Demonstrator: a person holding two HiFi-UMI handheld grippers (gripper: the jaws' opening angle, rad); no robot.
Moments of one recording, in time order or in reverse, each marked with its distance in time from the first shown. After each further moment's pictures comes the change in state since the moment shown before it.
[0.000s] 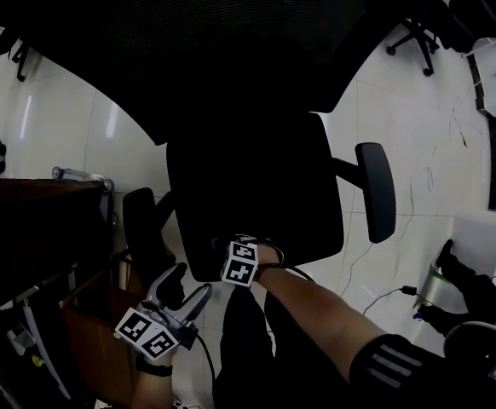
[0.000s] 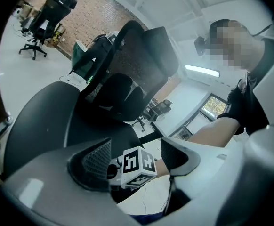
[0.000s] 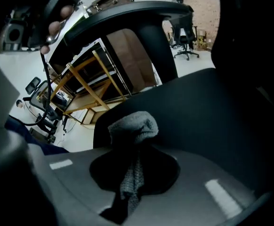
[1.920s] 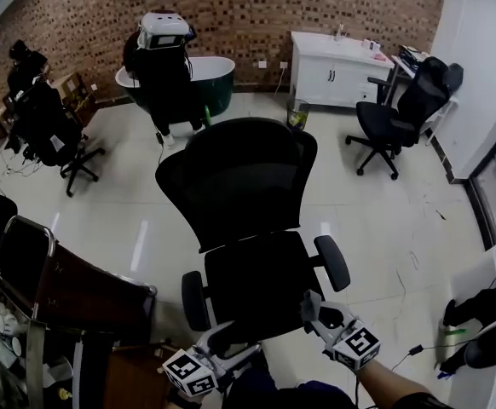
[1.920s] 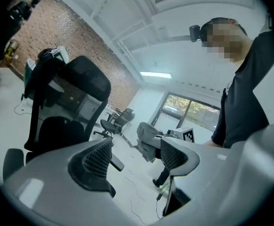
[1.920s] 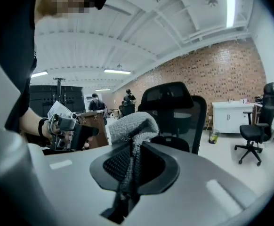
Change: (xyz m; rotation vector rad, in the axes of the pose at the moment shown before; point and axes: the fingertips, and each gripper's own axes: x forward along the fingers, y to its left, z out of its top) left arm -0.094 -0.282 0.092 0.304 -0.098 -0.368; right arm -0.539 0.124 0.043 0.269 -0.912 -0.626
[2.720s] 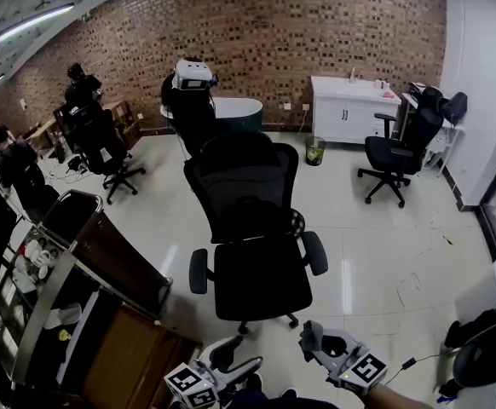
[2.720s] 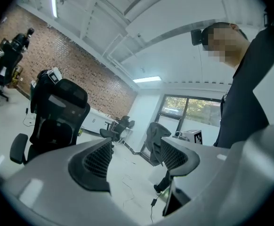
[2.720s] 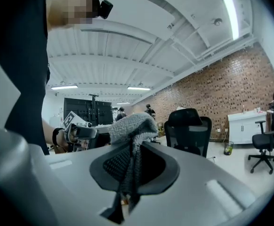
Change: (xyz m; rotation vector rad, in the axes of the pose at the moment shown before) left arm -0.049 -0.280 -0.098 0.118 -0.120 0.097; right arm -0.287 0.149 0.001 -0.073 -0.175 0.207
